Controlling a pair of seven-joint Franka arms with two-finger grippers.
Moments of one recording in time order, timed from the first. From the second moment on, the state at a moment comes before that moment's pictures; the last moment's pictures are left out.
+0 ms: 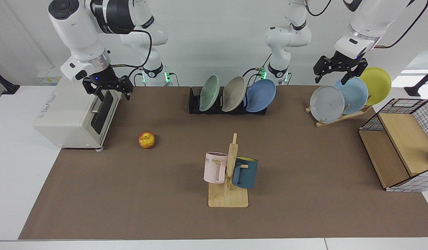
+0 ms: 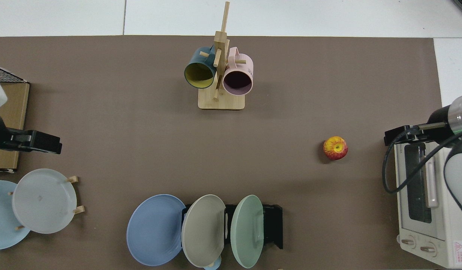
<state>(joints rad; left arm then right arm) -0.06 -0.05 0.00 -1.55 -0.01 1.45 0.06 0.06 -0.05 -0.05 -1.75 -0.02 1.64 -0.03</state>
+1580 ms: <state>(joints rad) -0.06 -0.06 0.00 -1.55 -0.01 1.45 0.06 0.06 -0.05 -0.05 -1.75 -0.02 1.64 -0.03</state>
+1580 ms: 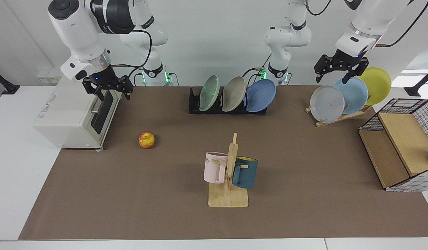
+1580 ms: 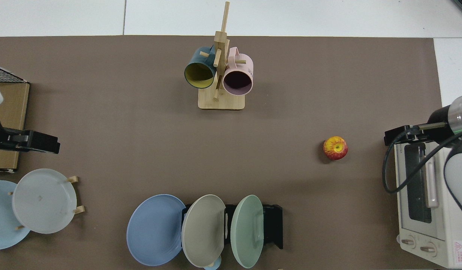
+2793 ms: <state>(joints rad) -0.06 -0.06 0.00 -1.55 -0.01 1.45 0.06 0.05 -0.05 -0.05 -1.75 0.00 1.64 0.00</state>
